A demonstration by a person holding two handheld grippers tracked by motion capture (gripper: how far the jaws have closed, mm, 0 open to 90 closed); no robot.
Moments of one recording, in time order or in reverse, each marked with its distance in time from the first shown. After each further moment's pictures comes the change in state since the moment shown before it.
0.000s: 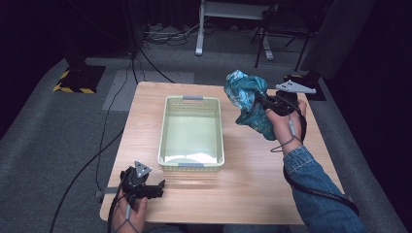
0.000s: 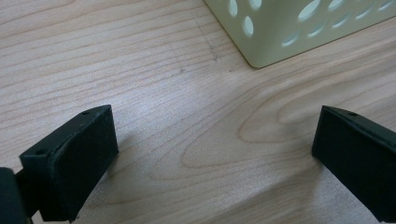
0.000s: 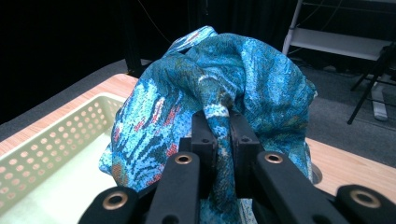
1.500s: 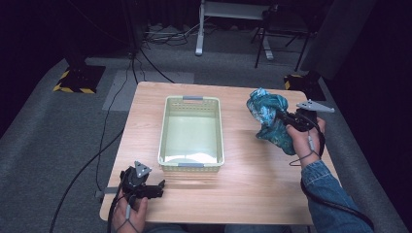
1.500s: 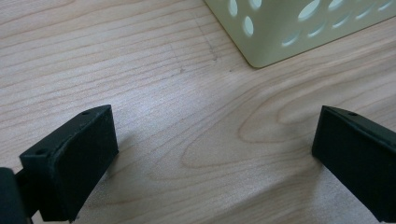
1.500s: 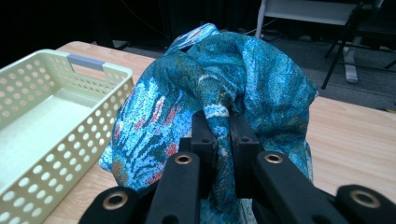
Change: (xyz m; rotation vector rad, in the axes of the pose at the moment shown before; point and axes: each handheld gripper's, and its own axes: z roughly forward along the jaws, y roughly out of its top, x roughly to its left) left arm 0.000 0.000 0.000 0.000 -0.001 -0.002; right arm -0.061 -0.068 -0.021 0.068 -0.078 0.062
